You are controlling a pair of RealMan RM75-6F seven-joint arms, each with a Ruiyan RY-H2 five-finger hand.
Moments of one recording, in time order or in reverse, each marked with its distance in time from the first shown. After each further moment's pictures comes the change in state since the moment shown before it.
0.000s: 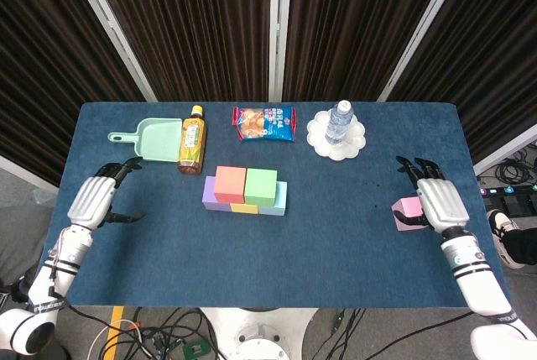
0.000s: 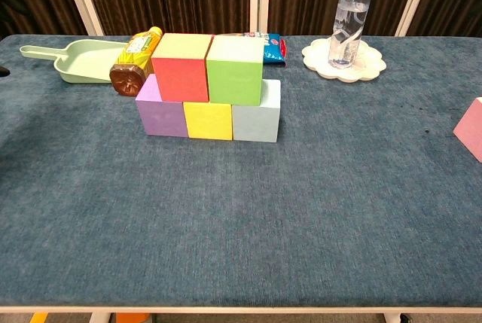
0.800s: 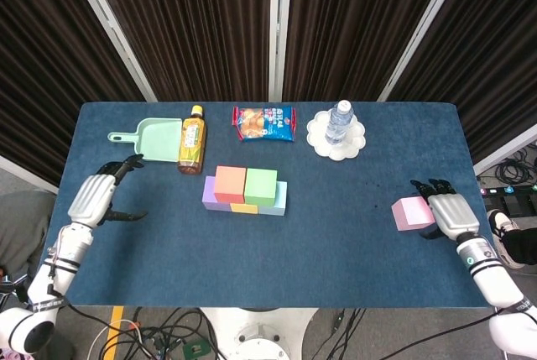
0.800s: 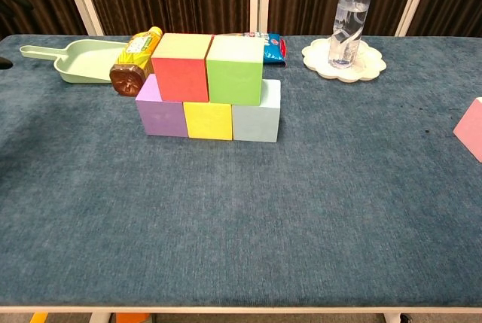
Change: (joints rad) left arm -0.005 0.031 -0.017 -0.052 -0.028 -0.016 -0.031; right arm -0.042 -0.166 -0.055 0.483 -0.189 -0.234 0.111
